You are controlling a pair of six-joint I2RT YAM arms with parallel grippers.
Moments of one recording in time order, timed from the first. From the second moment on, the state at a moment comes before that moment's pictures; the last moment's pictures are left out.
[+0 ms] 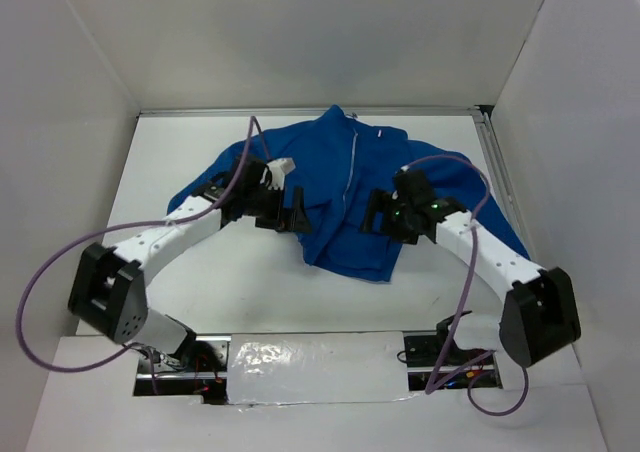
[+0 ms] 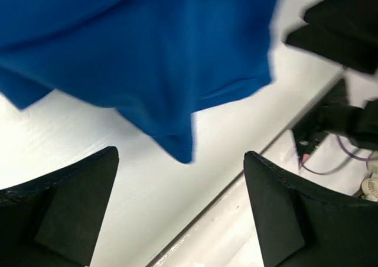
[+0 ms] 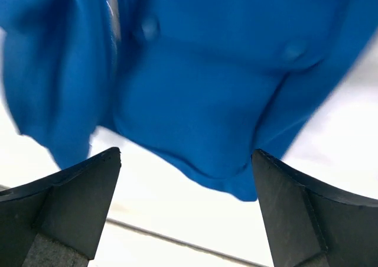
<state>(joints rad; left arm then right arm) -0.47 1.39 1.08 -0.45 0.48 -0.37 0.35 1.23 0.89 -0.55 -0.09 0.60</state>
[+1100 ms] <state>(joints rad) -0.28 1.68 1.09 -0.48 0.36 -0.46 0.46 1.58 0.86 -0.56 0.12 0.78</state>
